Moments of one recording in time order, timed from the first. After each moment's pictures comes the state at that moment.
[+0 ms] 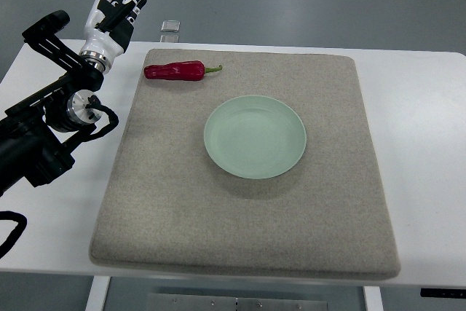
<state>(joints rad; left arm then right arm) -0.88 0.28 -0.64 -0.71 -0.08 -0.08 -0.48 0.03 0.00 0.02 0.12 -0.13 0.00 0.06</state>
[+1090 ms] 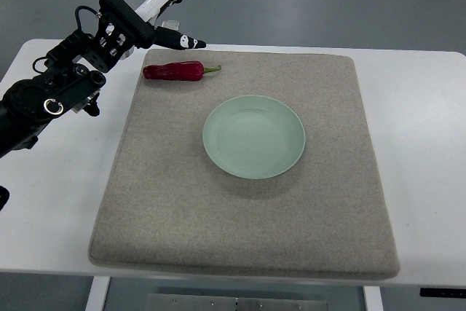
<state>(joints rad) -1.04 0.34 -0.39 -0.69 0.98 0.10 -0.39 0.03 0.00 0.02 0.12 -0.13 0.00 0.06</state>
